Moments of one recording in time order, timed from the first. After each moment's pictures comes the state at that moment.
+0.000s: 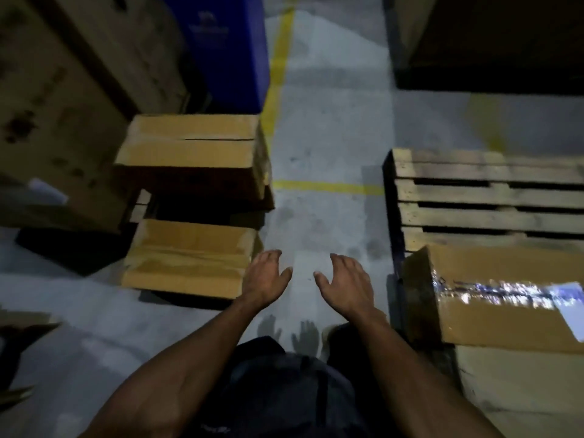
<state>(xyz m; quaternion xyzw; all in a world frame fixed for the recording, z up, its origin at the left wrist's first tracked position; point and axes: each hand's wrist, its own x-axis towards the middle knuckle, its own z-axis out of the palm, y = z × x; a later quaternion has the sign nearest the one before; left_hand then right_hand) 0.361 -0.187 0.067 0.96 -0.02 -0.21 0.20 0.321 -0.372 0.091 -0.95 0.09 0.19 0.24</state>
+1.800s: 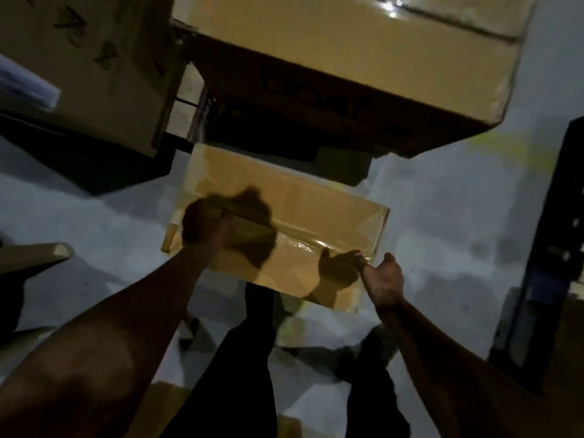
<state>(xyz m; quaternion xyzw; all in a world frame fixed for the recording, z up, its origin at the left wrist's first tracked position) 0.580 0.289 -0.199 0.81 0.41 -0.25 0.32 0.547 -0.014 -0.203 -0.80 0.41 0.33 0.27</state>
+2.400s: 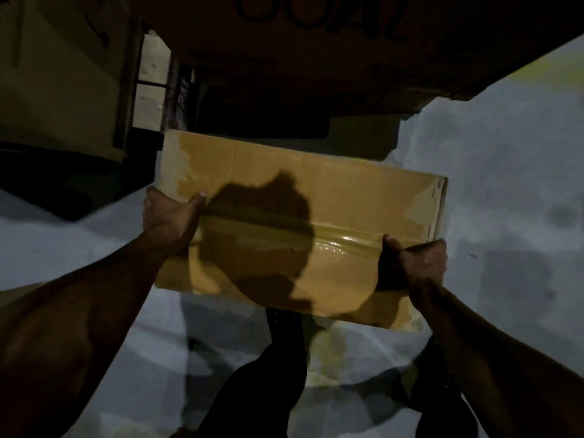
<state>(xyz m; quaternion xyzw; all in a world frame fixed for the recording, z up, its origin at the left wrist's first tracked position) 0.618 0.373 -0.354 0.84 0.43 -0.20 0.26 0.532 -0.021 -0.367 -0.76 0.53 0.20 0.31</state>
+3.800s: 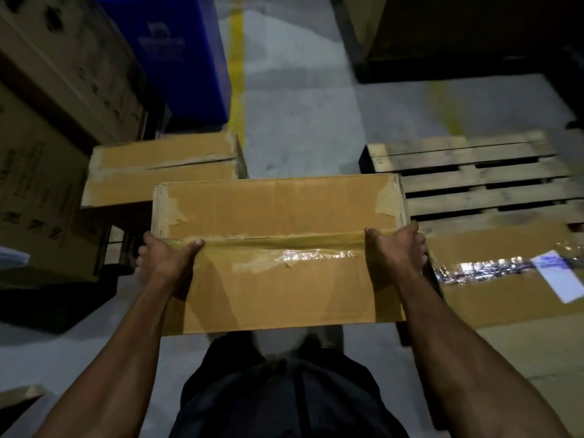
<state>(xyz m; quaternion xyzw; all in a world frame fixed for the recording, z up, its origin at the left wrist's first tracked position) 0.511 -0.017 0.129 0.91 0.29 -0.12 0.26 0.421 -0.404 0.125 -0.80 0.51 0.02 0.33</state>
